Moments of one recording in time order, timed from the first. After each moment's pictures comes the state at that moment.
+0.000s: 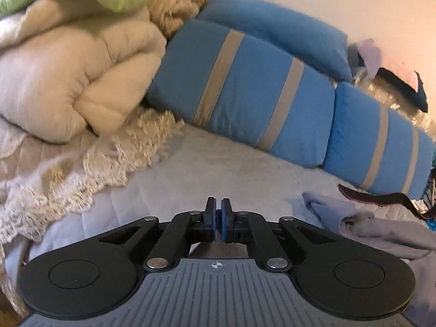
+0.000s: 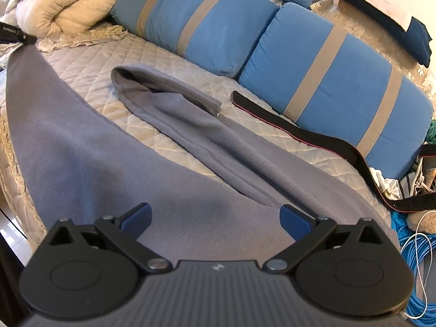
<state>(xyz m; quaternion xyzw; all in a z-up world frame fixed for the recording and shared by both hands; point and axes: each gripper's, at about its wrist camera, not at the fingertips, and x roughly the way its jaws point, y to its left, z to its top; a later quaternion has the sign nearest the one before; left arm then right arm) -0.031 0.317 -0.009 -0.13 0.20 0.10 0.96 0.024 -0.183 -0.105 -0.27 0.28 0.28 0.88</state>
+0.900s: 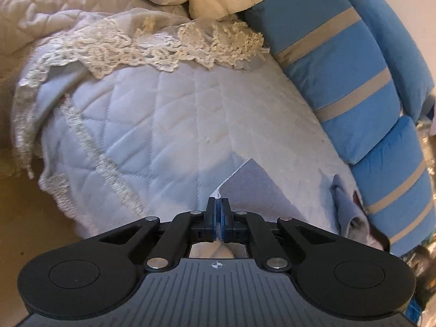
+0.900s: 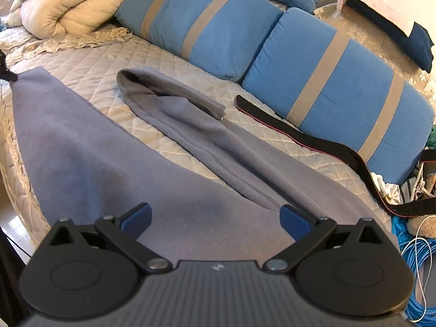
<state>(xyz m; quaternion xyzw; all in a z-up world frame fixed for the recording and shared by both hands) -0.070 0.368 -0.055 -0.40 0.35 0.16 0.83 0.018 -0.182 -0.100 -0.27 0.27 0.29 0.88</state>
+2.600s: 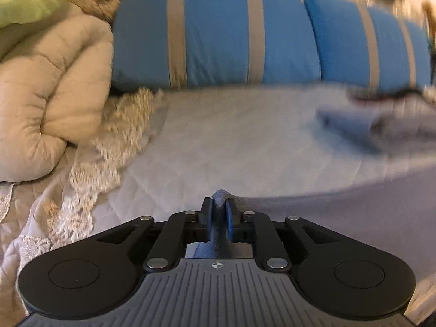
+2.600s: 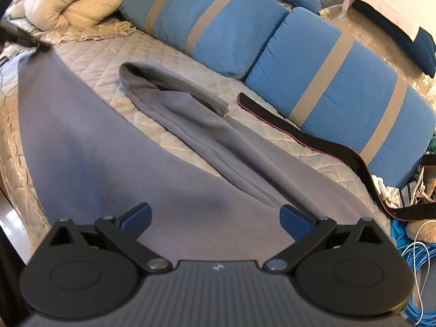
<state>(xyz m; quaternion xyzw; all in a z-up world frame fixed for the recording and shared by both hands) 0.019 0.306 -0.046 0.07 0.35 0.08 0.93 0.018 -0.178 -0.108 -0.29 0.27 0.29 0.87</state>
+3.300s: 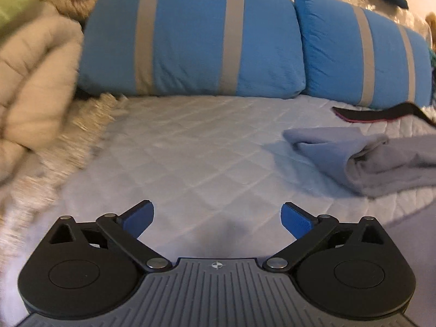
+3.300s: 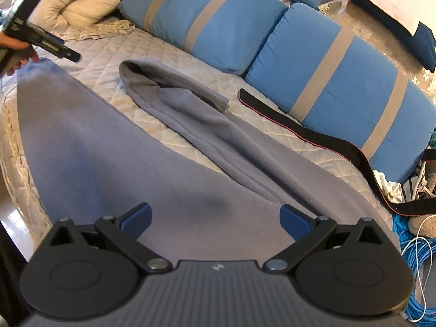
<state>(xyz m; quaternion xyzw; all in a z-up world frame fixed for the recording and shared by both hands) 0.087 0.239 -0.054 0.00 0.32 0.04 0.95 0.019 -0.180 -0.109 -0.28 0.28 0.29 0.87</state>
